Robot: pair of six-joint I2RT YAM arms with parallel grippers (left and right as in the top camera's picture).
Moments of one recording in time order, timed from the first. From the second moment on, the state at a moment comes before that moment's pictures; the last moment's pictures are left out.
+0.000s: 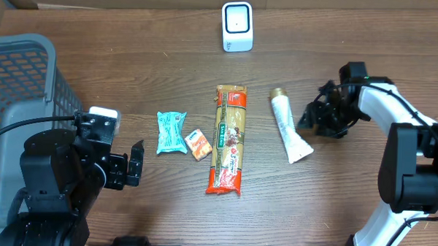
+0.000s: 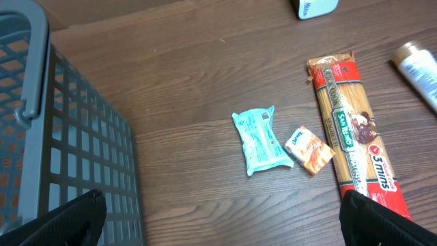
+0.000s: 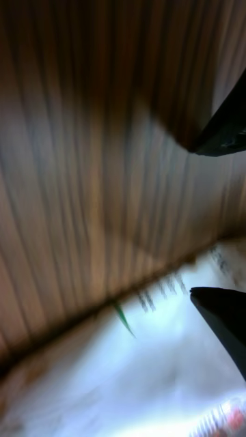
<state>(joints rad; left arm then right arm) 0.04 0.83 1.34 -1.24 0.02 0.20 0.00 1.99 1.29 -0.88 -0.41 0.15</state>
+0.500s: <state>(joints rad) 0.04 0.83 1.34 -1.24 0.02 0.20 0.02 2.02 1.66 -1.21 -0.45 0.03</state>
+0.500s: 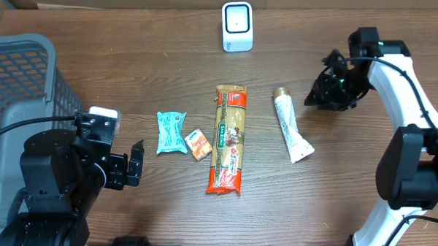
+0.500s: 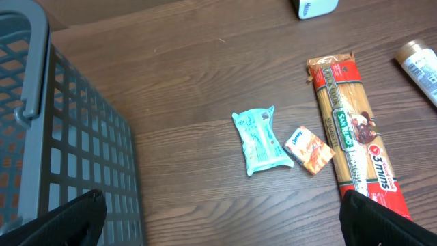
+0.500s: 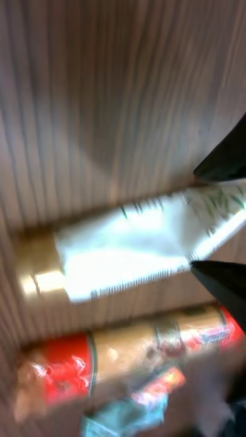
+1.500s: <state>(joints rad) 0.04 0.83 1.34 -1.24 0.02 0.20 0.13 2.02 1.31 -0.84 -0.46 -0.07</state>
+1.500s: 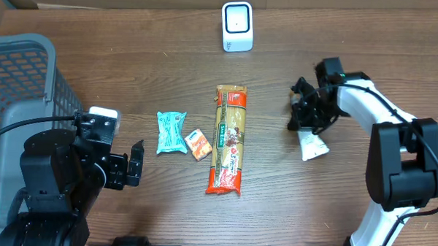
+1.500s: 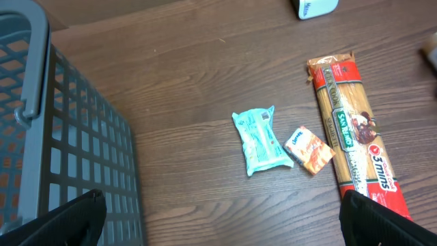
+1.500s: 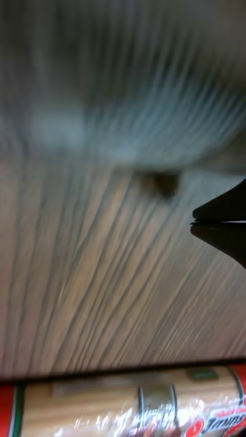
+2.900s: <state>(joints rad) 0.04 0.83 1.34 -1.24 0.02 0.20 0.12 1.79 1.39 -1.10 -0.18 -0.01</state>
